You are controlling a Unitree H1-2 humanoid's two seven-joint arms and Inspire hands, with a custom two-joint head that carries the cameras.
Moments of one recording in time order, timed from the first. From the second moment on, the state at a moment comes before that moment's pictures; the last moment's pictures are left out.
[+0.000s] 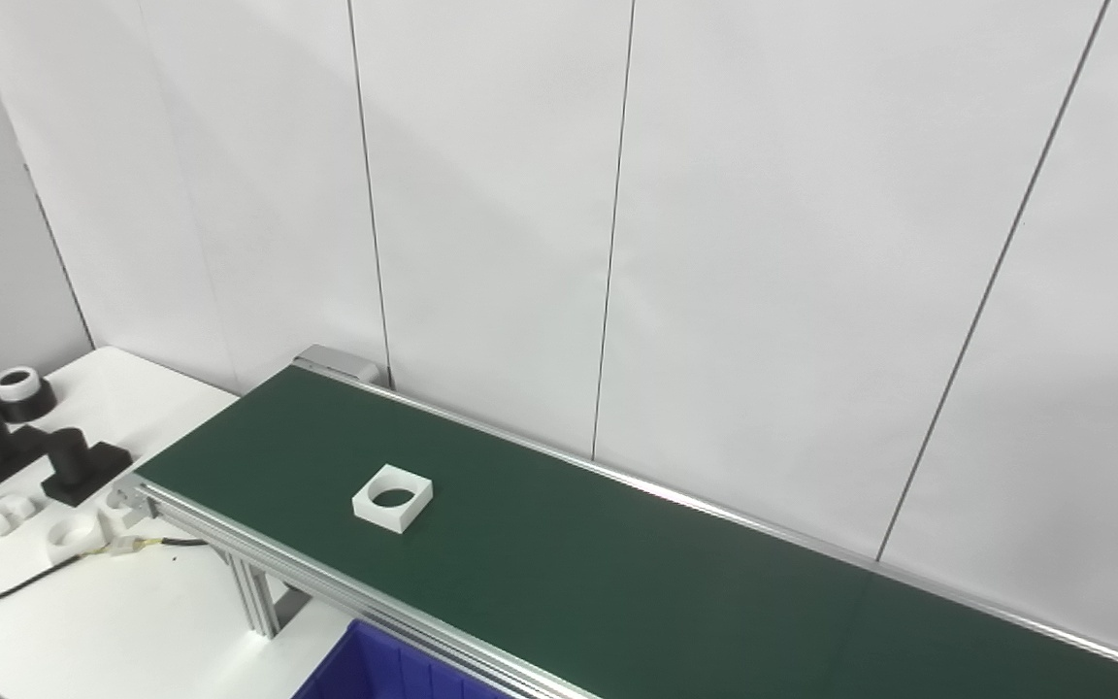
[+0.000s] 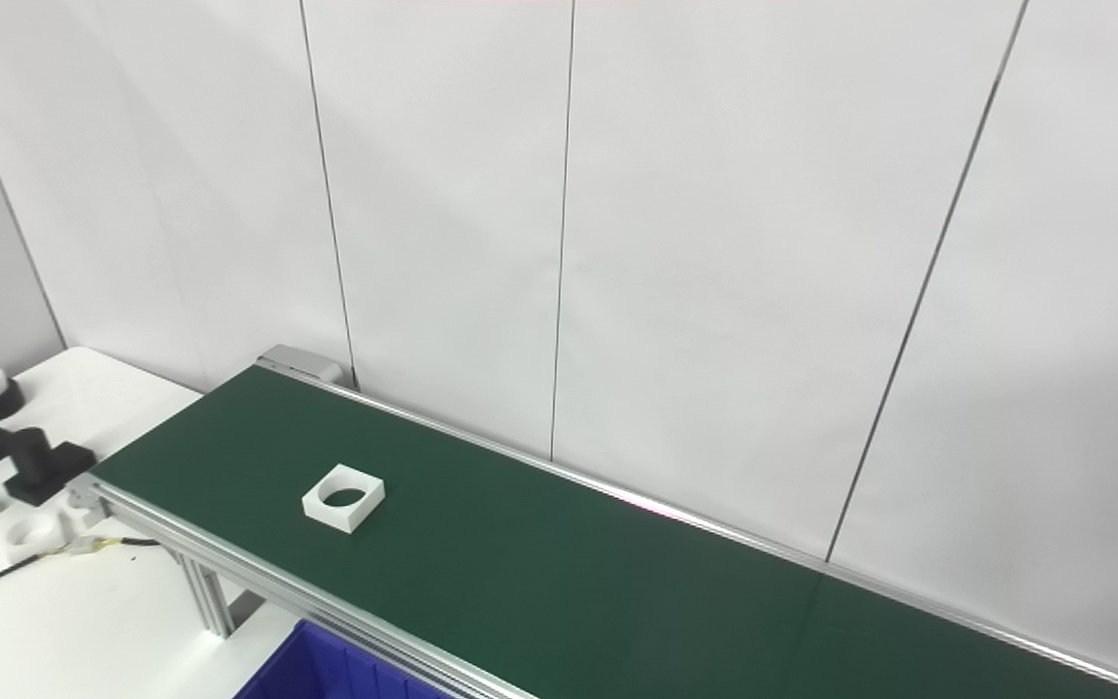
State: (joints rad) left arm 0.07 -0.18 -0.07 0.57 -0.01 -0.44 -0.05; right arm 0.07 -0.12 0.25 0.47 -0.10 -0.41 -0.21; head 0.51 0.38
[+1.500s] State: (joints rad) left arm 0.08 -0.18 -0.08 0.50 -0.02 -0.44 -0.04; right arm 0.07 -0.13 0.25 0.43 -0.13 -0.41 -0.22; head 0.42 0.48
